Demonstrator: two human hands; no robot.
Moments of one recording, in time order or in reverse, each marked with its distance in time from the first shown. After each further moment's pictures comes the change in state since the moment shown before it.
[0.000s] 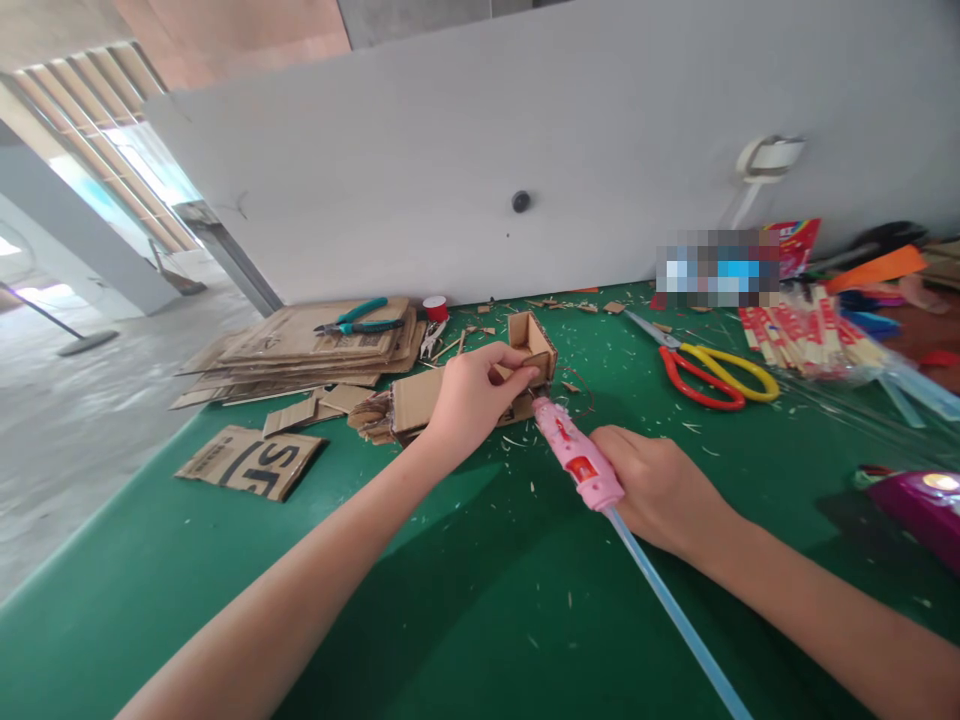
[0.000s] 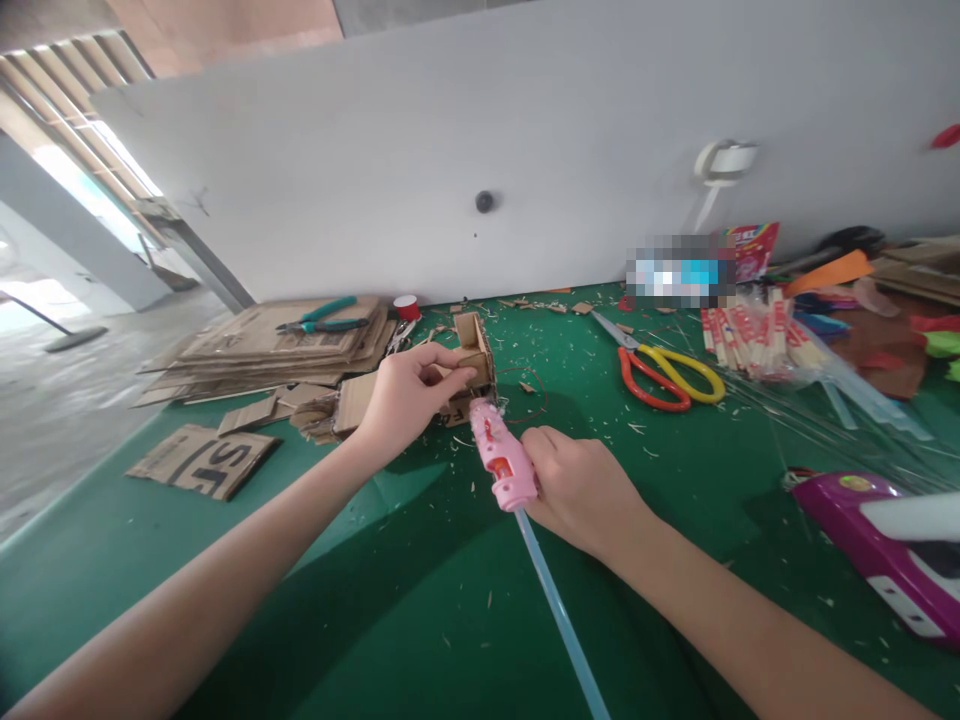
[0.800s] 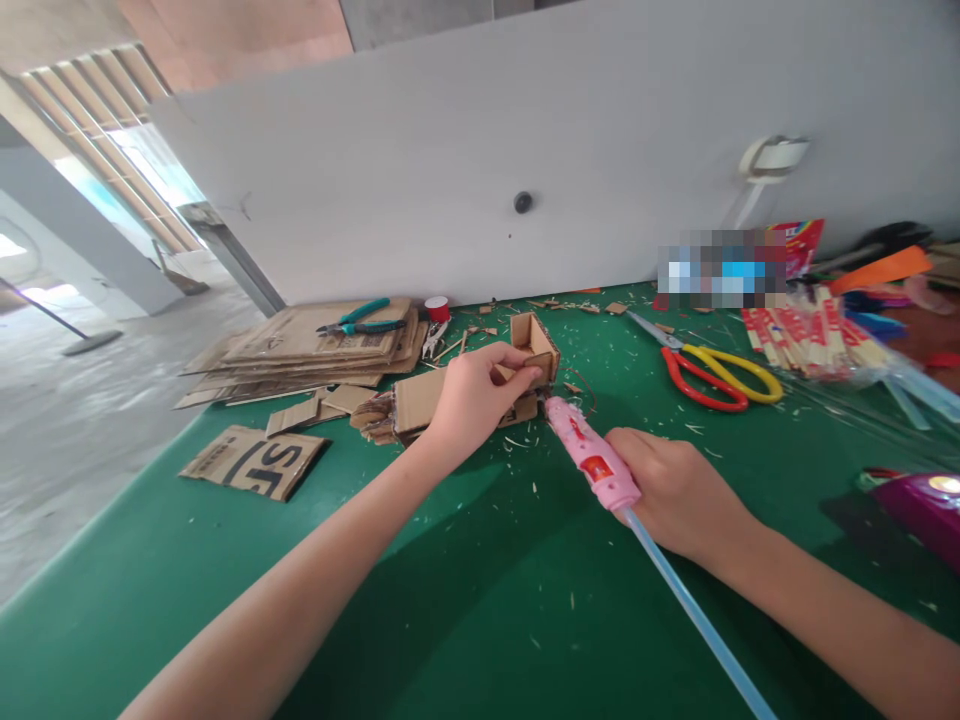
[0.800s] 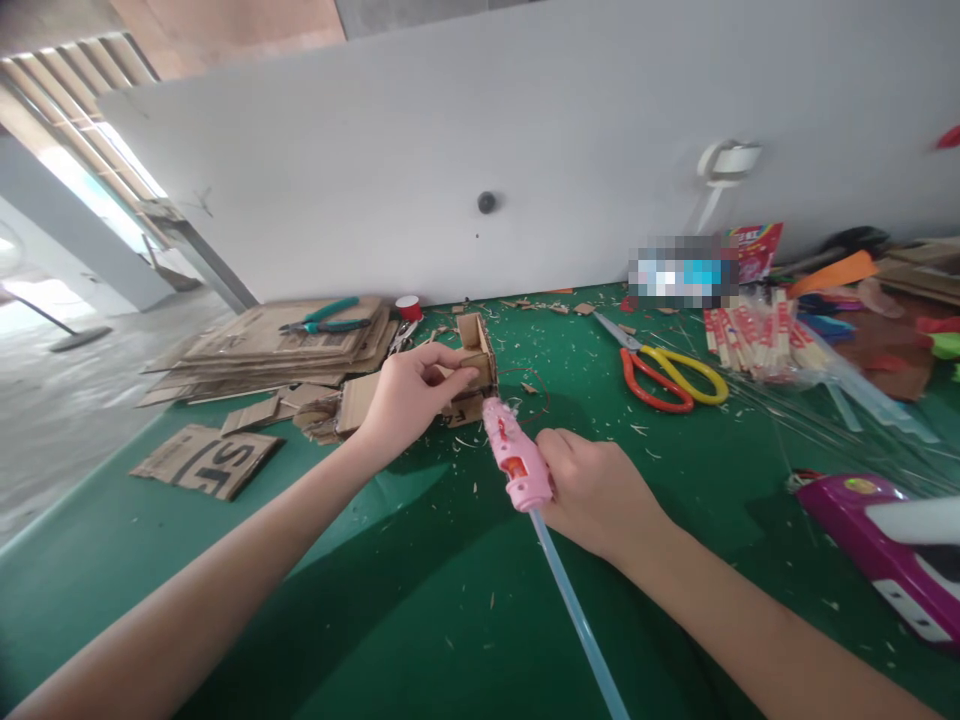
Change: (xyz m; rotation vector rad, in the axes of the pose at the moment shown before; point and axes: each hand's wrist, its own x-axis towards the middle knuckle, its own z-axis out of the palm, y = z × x) left_hand 0.001 0.000 -0.001 0.003 -0.004 -0.017; right_hand -0.003 0.001 -0.005 -0.040 0.072 0.006
